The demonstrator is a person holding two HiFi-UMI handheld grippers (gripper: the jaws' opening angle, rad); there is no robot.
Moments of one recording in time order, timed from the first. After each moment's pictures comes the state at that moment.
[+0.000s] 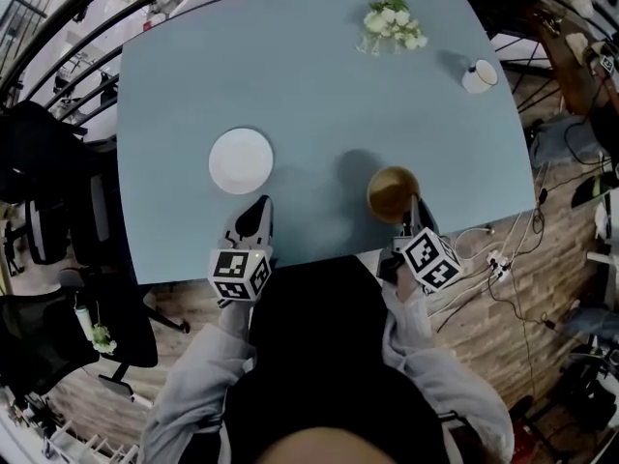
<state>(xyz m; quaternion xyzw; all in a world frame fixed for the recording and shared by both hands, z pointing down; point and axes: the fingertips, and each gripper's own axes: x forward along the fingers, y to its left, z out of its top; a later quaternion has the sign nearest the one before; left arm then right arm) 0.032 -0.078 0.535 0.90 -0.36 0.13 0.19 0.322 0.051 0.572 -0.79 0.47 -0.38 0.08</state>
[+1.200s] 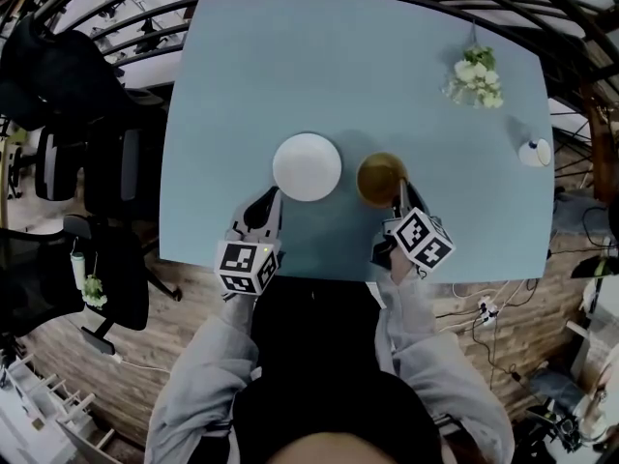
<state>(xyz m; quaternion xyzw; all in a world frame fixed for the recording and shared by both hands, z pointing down) -0.064 -0.149 0.515 0.86 -0.45 0.10 0.20 0.208 -0.123 0.577 -0.70 0.58 -0.41 0.01</state>
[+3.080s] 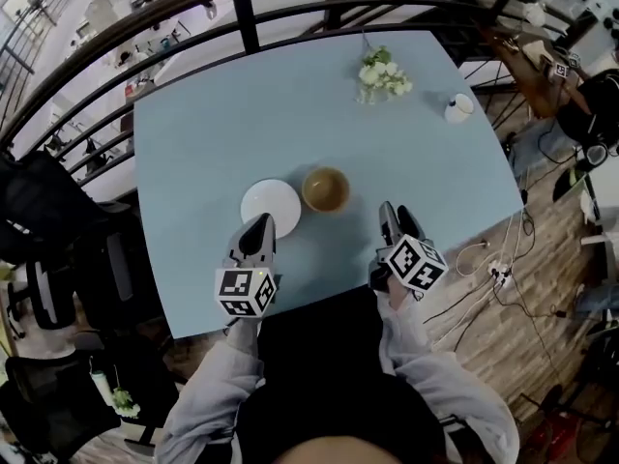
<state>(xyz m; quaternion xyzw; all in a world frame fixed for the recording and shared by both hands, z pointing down) -0.014 -0.155 0.476 0.93 -0.32 0.05 0.16 0.239 -0.029 0.517 -0.80 0.50 -0.32 0.08</state>
